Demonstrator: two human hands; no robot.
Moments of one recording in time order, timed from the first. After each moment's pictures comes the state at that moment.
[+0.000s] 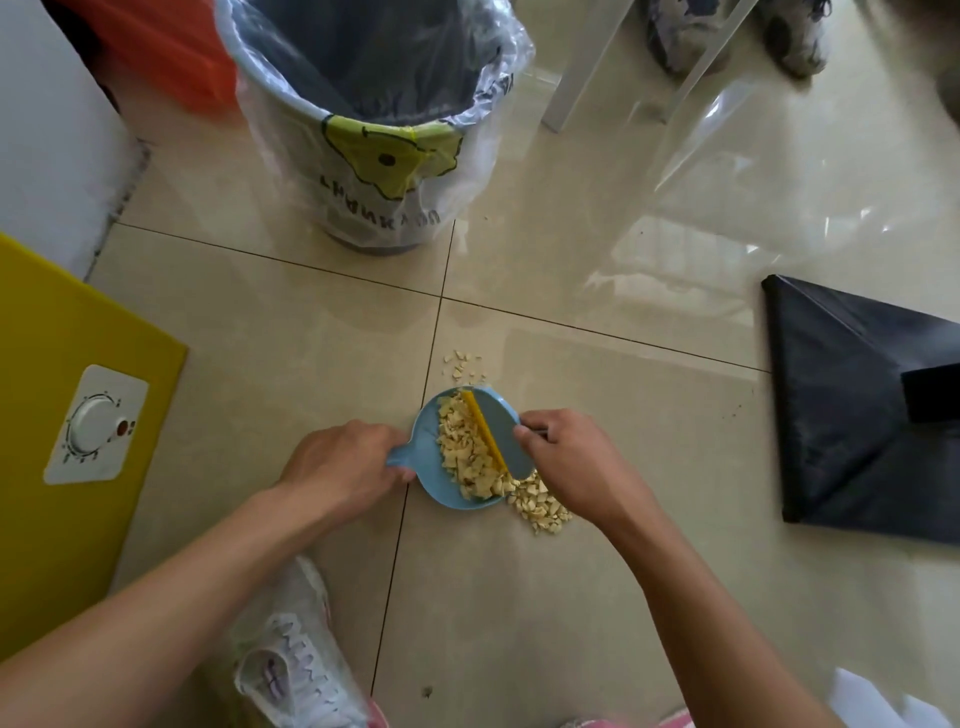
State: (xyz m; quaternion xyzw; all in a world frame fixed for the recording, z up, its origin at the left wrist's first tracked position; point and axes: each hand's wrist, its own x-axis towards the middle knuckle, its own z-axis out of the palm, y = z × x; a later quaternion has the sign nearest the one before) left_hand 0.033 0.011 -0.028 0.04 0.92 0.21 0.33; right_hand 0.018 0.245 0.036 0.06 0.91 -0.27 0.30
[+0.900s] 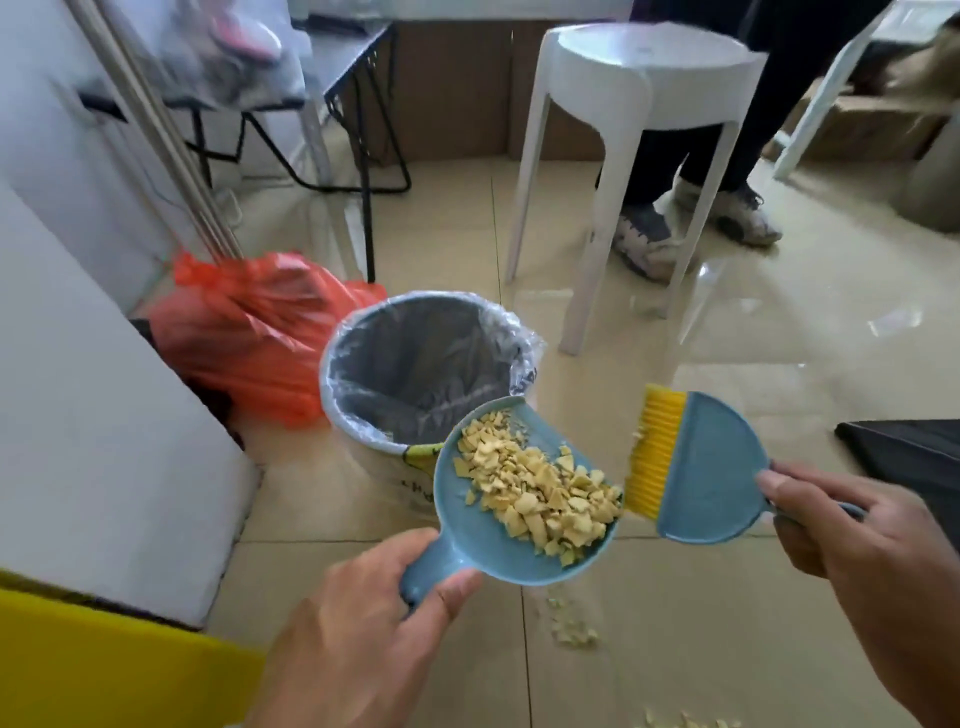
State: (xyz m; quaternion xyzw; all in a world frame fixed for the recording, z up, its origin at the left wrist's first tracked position) left_hand -0.043 -0.040 0.167 -0.01 0.93 0.36 0.10; right_hand -0.050 0.275 0.157 0.15 0.81 -0.56 -0.08
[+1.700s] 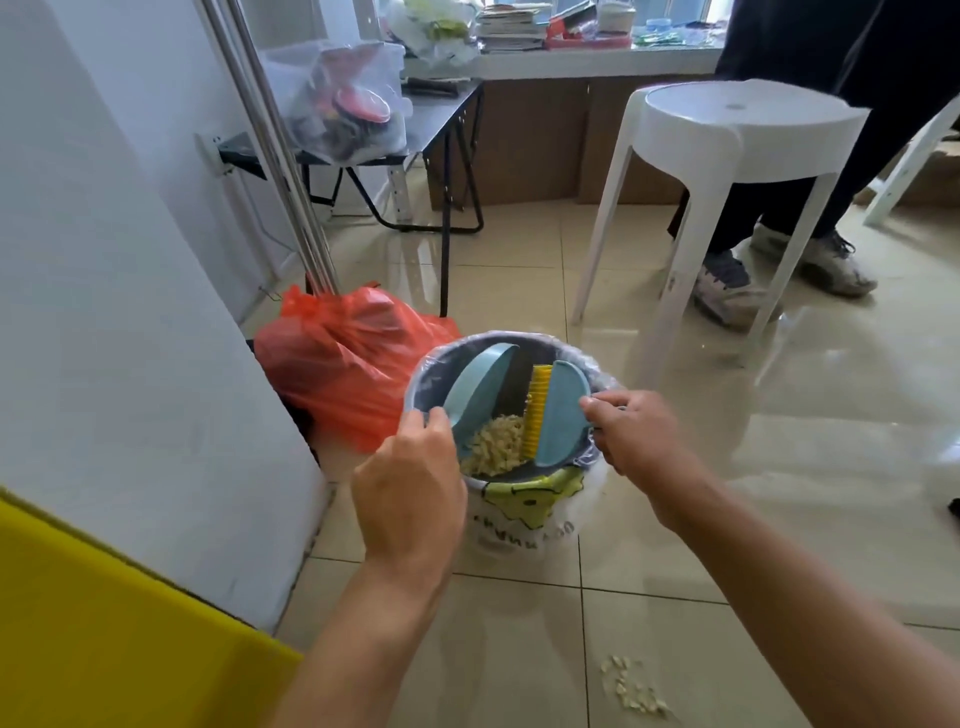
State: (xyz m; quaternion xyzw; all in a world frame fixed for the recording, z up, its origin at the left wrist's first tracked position) left_hand -0.146 -0.055 0.145 -0.12 0.98 0.03 -0.12; right_hand -0.208 0.133 0.134 0.08 0.83 -0.56 0.04
